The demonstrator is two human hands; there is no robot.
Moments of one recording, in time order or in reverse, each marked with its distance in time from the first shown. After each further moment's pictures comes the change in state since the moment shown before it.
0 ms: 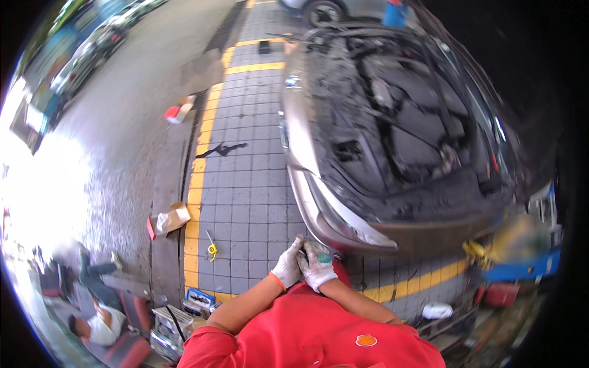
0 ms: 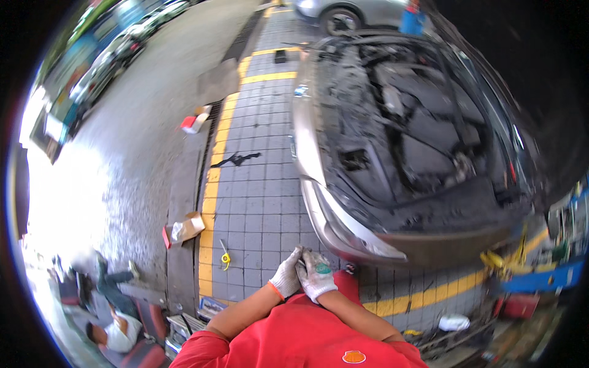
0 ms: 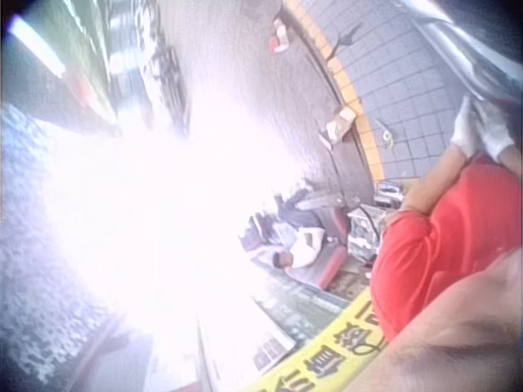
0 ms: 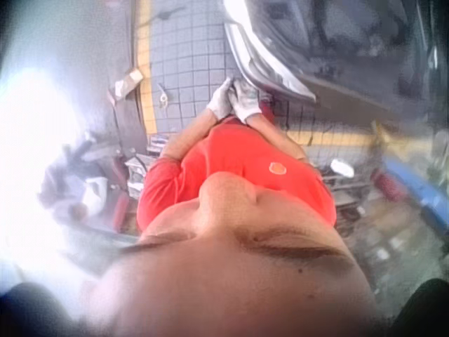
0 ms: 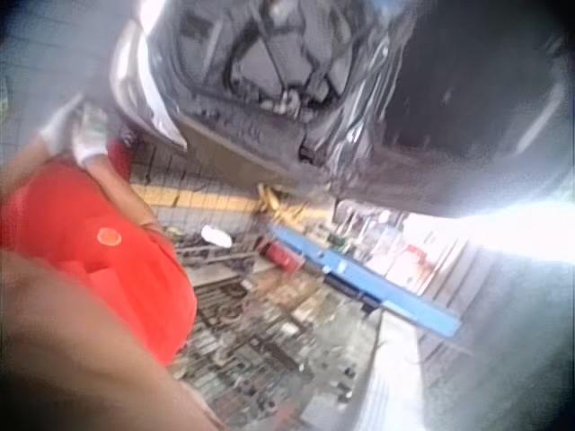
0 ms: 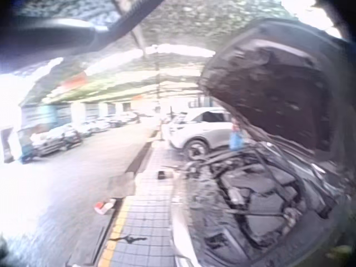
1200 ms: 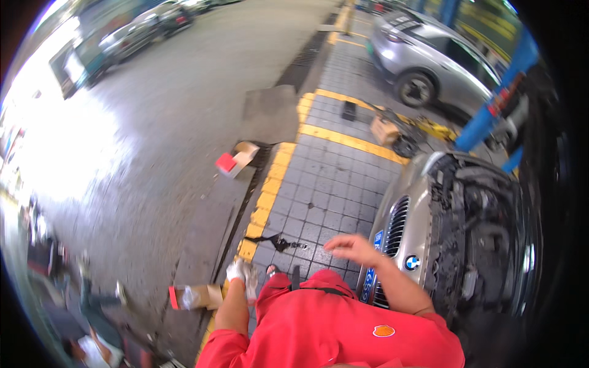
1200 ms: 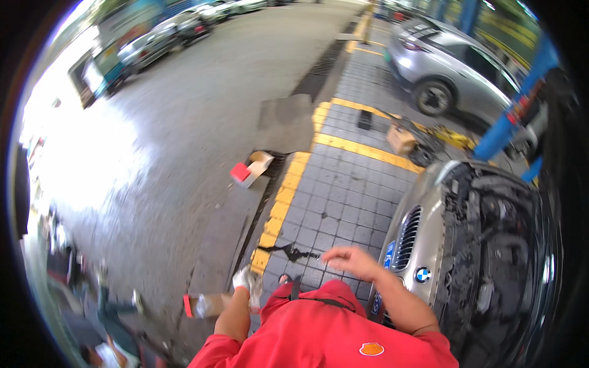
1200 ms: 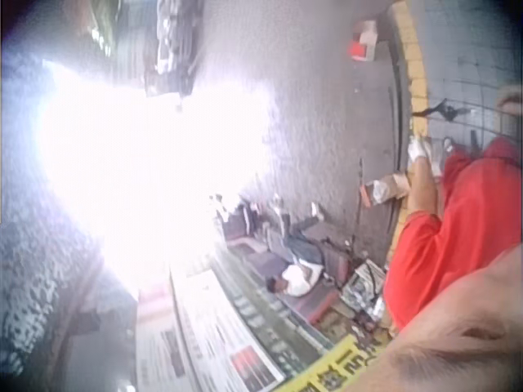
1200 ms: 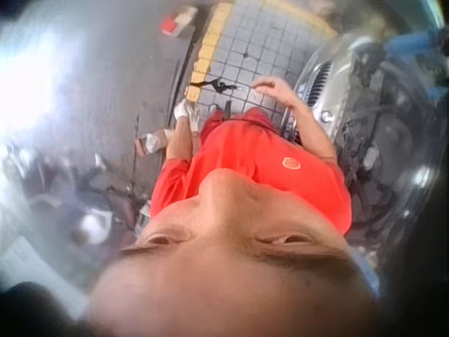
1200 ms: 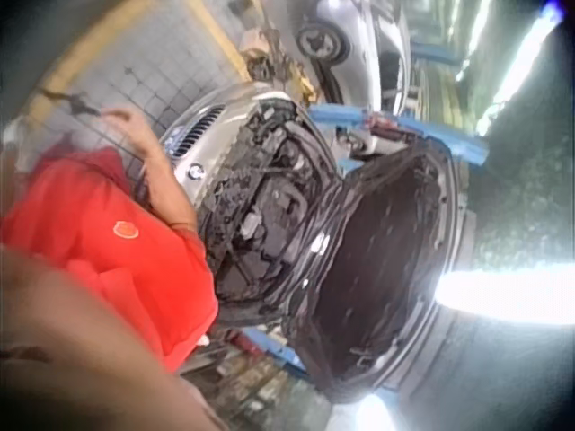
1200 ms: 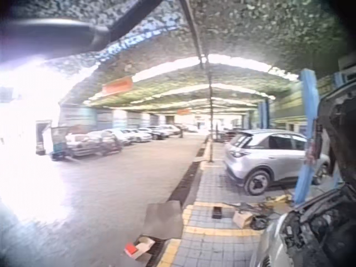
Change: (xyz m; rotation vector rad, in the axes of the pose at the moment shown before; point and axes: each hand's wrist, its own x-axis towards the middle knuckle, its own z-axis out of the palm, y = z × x) left_hand 0.170 0.884 -0.450 0.514 1.227 0.770; right_hand 0.941 -0.257 0.117 0.665 -0.880 0.030
